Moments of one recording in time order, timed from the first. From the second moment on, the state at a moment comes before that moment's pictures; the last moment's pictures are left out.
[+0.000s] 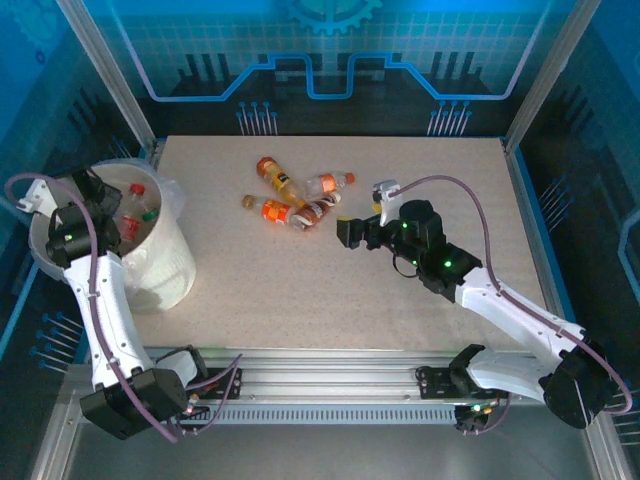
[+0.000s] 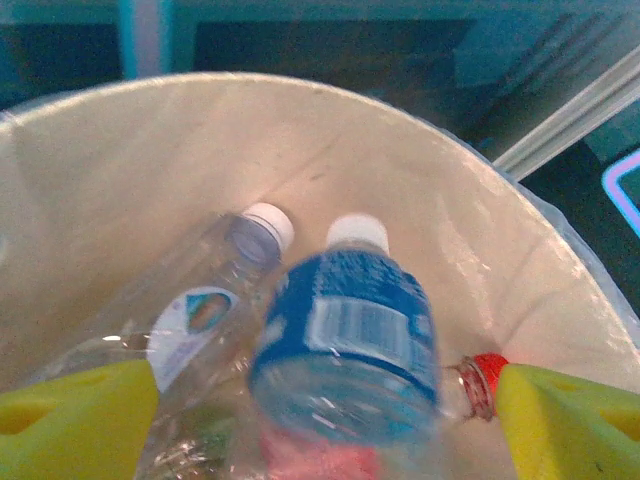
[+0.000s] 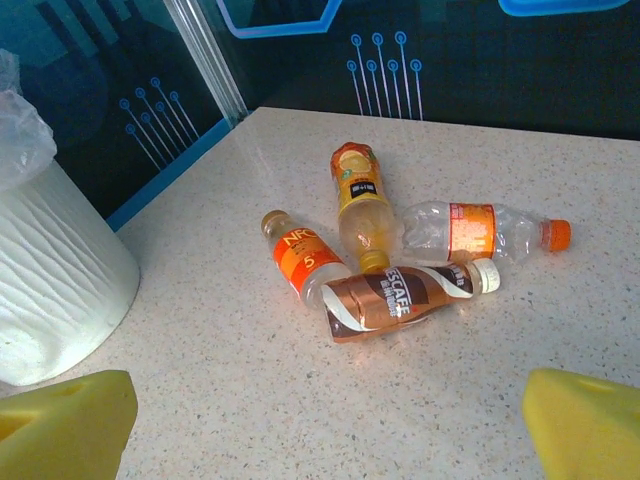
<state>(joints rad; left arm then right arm) 0.51 1.09 1.31 -0.84 -0.29 -0.68 0.64 1.12 0.84 -0.05 -0.02 0.29</state>
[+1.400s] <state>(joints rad) -0.15 0.90 1.04 -0.38 0.49 -0.74 0.64 1.66 1.09 -0.15 0.11 0.71</state>
